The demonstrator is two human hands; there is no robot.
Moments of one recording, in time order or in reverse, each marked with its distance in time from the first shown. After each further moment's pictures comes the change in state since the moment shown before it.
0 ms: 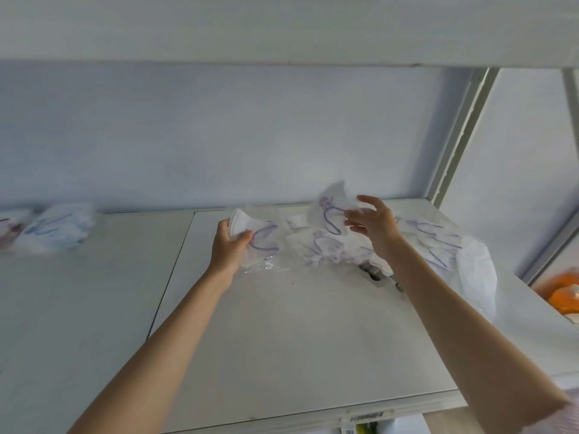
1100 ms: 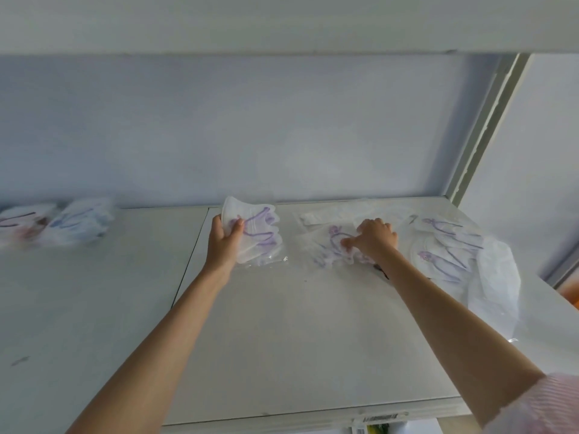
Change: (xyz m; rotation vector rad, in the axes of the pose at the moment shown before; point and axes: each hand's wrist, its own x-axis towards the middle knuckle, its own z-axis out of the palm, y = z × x) left_hand 0.003 -0.001 -0.027 0.031 0.119 0.063; right_hand 0.012 0.035 0.022 -1.328 0.029 0.075
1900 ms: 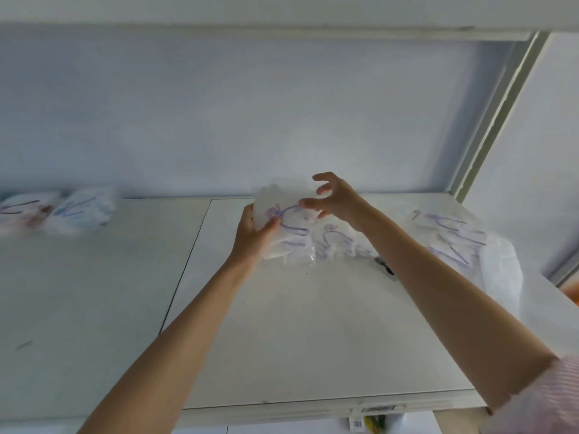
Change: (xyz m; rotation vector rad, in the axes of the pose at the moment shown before) left_hand -0.021 0.010 0.031 -0.116 -0.193 -0.006; right_hand -0.025 -0.077 -0.046 0.680 -0.213 -0.351
